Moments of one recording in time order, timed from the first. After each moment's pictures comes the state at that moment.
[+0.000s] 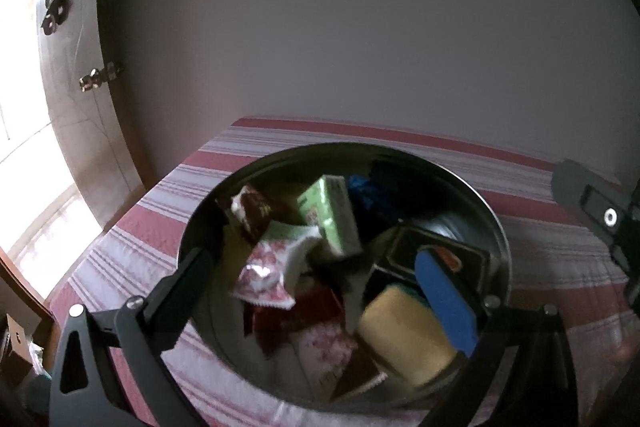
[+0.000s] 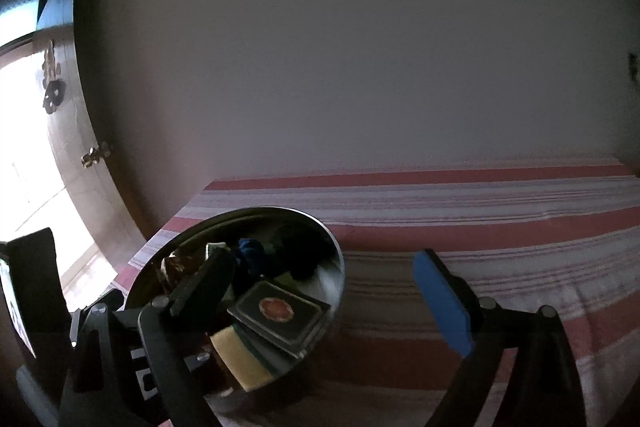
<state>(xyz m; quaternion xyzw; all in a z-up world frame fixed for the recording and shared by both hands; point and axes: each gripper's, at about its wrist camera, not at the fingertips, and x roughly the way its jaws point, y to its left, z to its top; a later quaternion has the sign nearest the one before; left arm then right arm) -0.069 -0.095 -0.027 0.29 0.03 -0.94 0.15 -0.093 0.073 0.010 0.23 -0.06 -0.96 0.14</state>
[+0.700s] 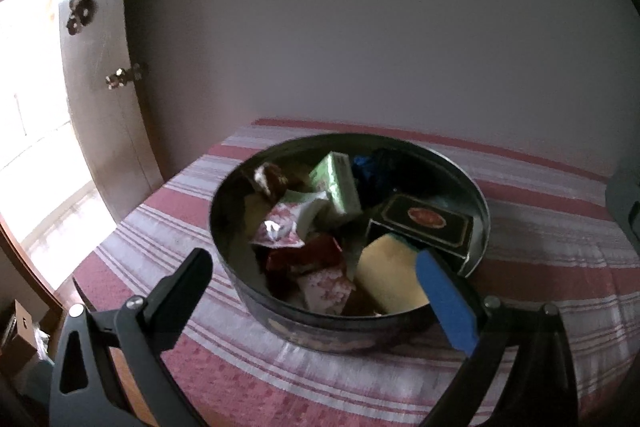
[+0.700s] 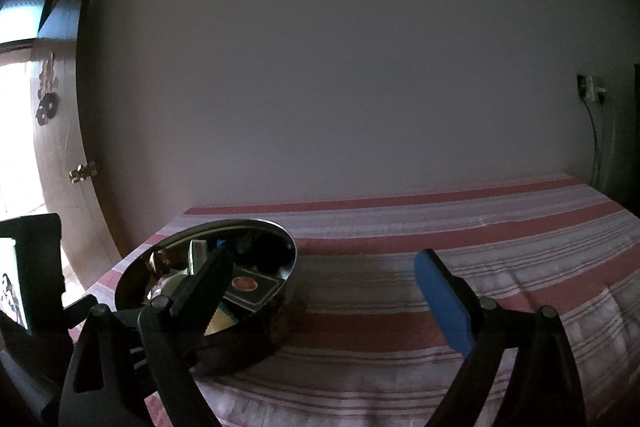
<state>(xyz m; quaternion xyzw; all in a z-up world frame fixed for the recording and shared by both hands) -0.016 -0.078 -0.027 0.27 0.03 -0.95 0.18 -0.025 0.095 -0.001 0.15 -0.06 -0.98 0.08</state>
